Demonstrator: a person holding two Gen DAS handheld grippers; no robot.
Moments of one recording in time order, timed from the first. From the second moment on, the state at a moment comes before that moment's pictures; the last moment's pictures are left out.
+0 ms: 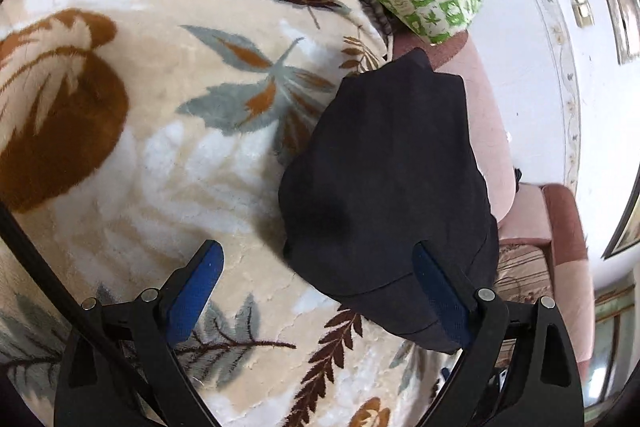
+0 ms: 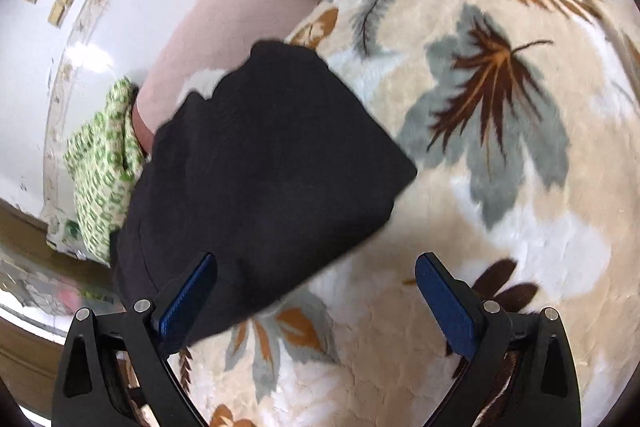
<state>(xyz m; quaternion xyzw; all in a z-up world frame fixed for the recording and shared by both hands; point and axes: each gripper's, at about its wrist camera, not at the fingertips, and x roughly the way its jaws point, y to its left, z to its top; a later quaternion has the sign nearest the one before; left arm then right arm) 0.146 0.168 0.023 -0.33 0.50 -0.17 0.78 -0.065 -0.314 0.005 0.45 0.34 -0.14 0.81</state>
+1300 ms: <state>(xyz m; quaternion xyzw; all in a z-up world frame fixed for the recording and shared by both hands) 0.177 0.098 0.008 -0.28 0.46 -0.20 0.82 -0.002 -0.326 -0.020 0.44 0.28 -0.08 0.85</state>
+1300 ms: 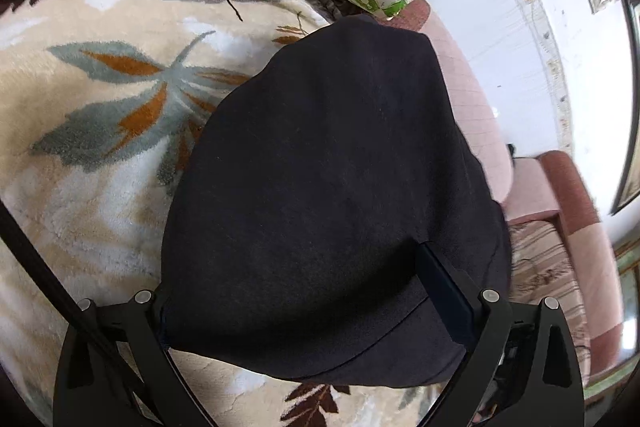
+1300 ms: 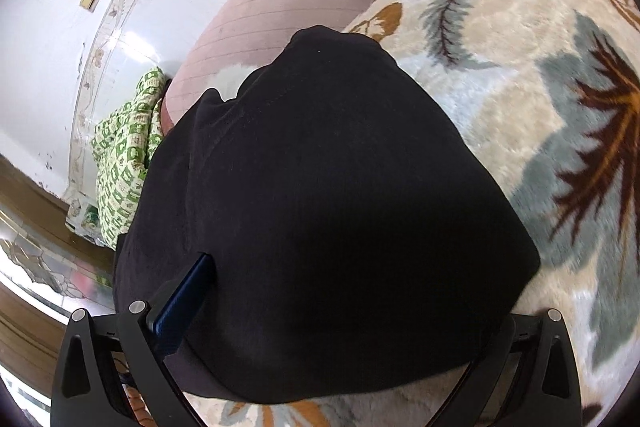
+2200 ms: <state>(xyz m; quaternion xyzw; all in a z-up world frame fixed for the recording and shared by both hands) 0.120 0.086 0.090 -0.18 0.43 -0.14 0.87 -0.025 -0.317 0.063 0.43 0.25 -0.05 0.86</state>
